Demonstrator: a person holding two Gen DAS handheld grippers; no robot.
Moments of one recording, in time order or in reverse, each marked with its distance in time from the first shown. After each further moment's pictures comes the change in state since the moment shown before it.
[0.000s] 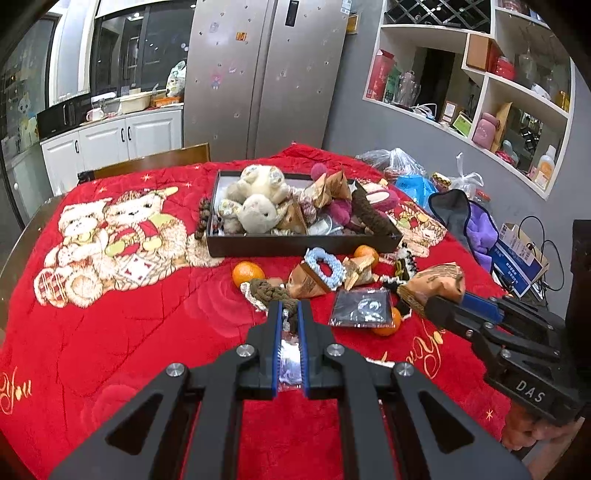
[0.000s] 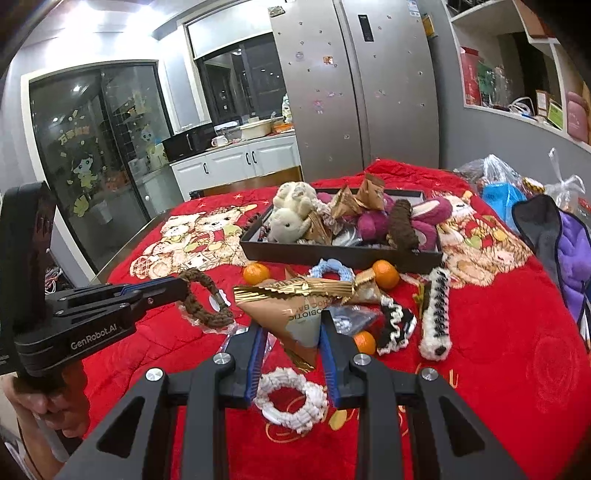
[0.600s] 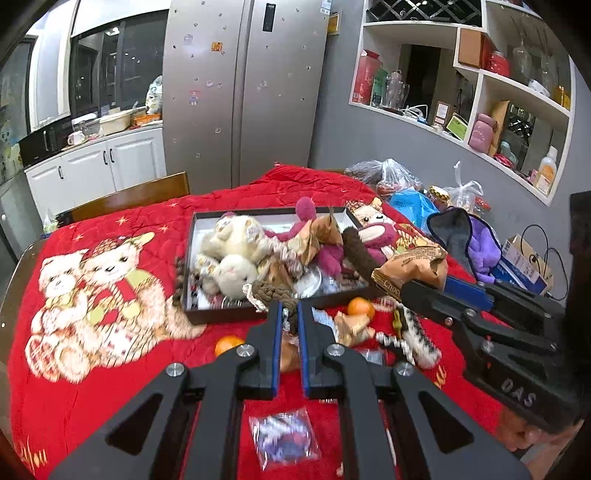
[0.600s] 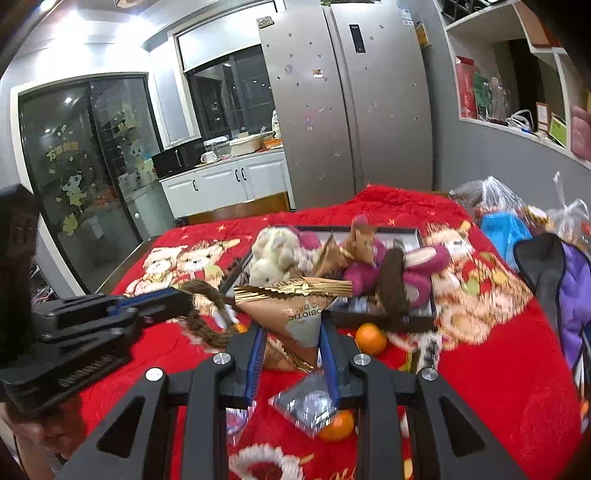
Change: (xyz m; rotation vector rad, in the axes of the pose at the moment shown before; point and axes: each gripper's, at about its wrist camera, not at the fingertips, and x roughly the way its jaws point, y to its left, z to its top) left arm 0.045 -0.018 0.086 0.068 -0.011 -0.027; right arm 0.027 -0.020 0.066 0.013 -0.049 -0.031
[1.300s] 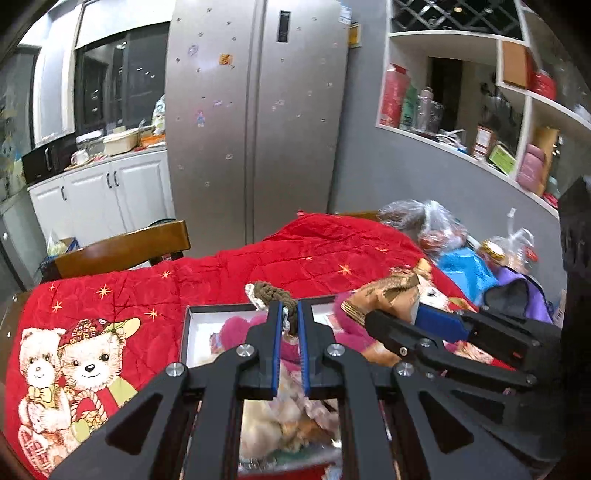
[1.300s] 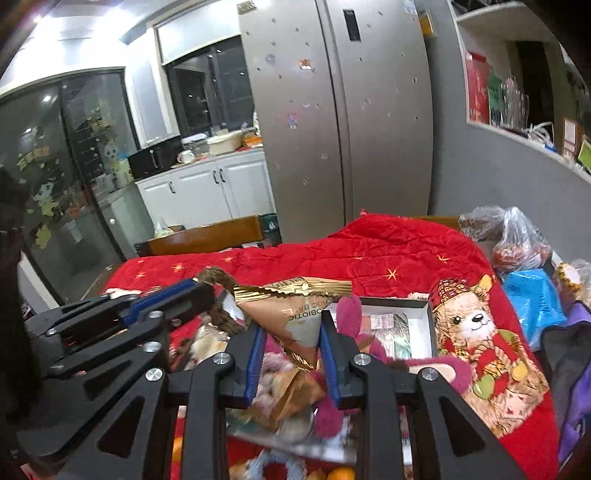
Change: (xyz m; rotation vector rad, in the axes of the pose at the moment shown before) left arm 0.135 0.031 0.125 -0.017 -0.076 0.075; right arm 0.138 -0.039 0.117 0.014 0.052 -0.063
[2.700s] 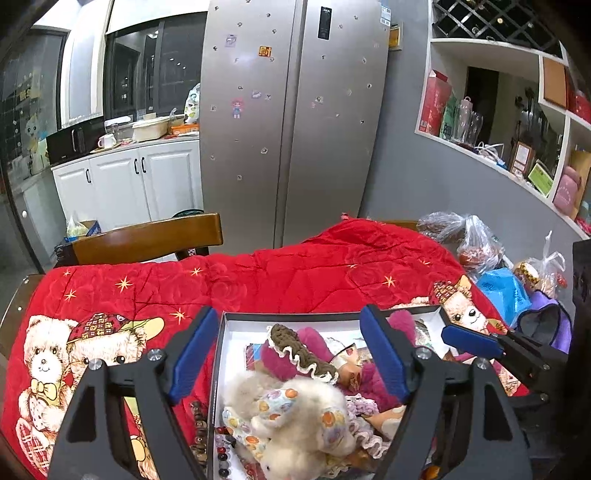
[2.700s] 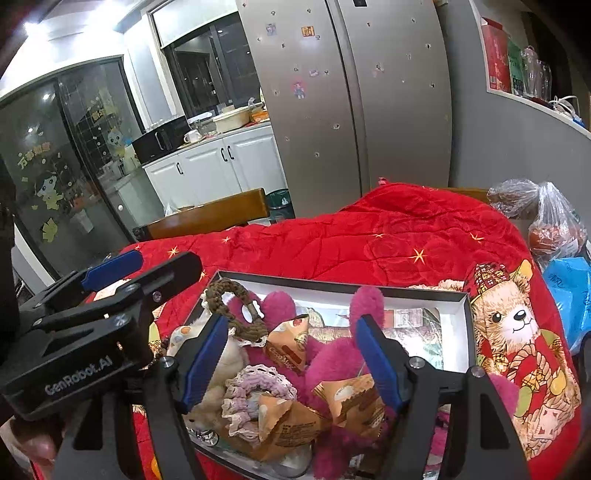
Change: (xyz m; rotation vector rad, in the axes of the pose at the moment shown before) left arm 0.019 0.044 0.002 -0.081 -0.005 0.079; right arm 0.057 -0.010 0.002 0.014 0.090 0.082
